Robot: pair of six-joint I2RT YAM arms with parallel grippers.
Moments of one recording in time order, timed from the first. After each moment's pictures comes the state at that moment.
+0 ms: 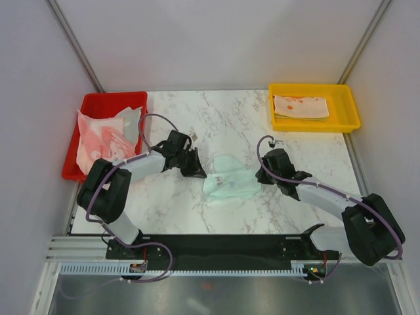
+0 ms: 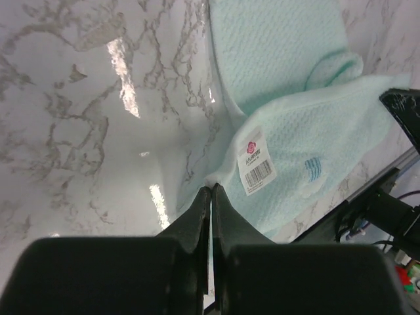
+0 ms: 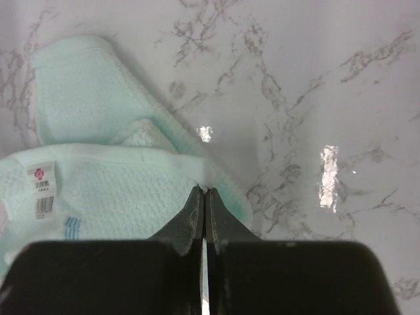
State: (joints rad) left arm -0.47 1.64 0.93 -0.28 0.39 -0.59; right arm 0.52 1.25 0.54 -0.03 0.11 0.59
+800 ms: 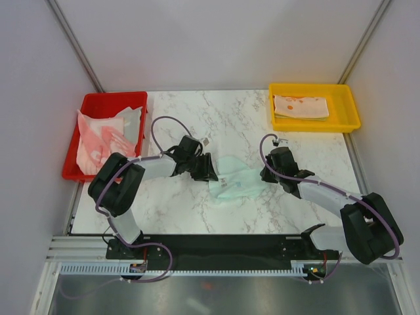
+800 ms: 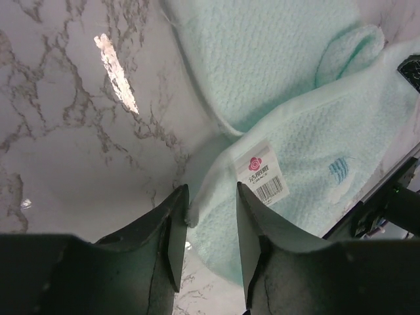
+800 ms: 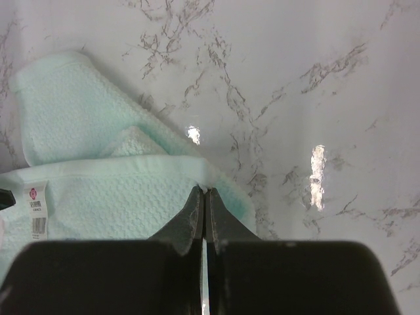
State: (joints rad) left arm -0.57 1.75 0.89 -0.07 0.40 -0.60; right arm 0.43 1.29 0.54 -0.03 0.10 0.53
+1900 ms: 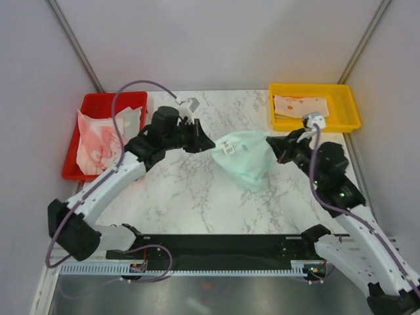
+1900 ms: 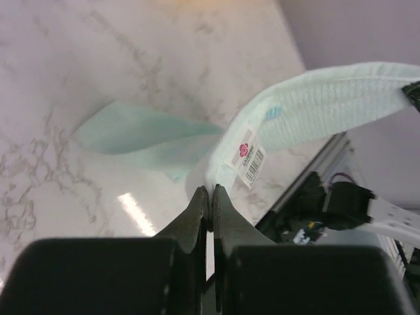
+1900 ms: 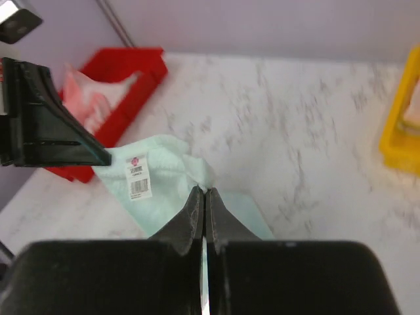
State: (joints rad) left arm -0.58 1.38 1.15 -0.37 0.32 -0.52; right arm 0.43 0.80 0.78 -0.18 -0.07 0.34
